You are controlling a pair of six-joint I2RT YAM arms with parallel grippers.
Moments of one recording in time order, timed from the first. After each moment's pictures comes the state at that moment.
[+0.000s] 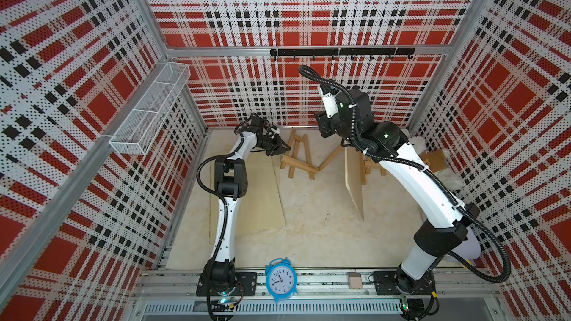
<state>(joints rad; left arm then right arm) -0.12 2.59 2.32 -0.91 0.93 -0.34 0.74 1.72 2.14 -0.79 0.33 -0.01</state>
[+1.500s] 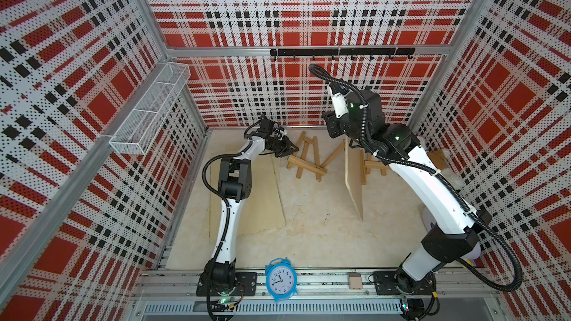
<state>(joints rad) -0.21 2.54 2.16 -0.60 0.84 -0.54 0.70 1.66 2.08 -0.79 0.33 -0.02</state>
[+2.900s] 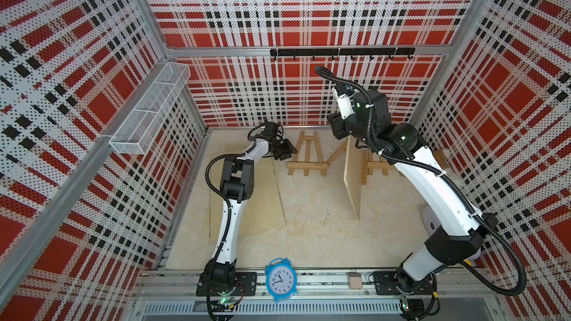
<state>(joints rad) -0.22 2.52 2.10 -0.58 0.56 -0.58 0.66 1.62 2.04 -0.81 0.27 -0.04</state>
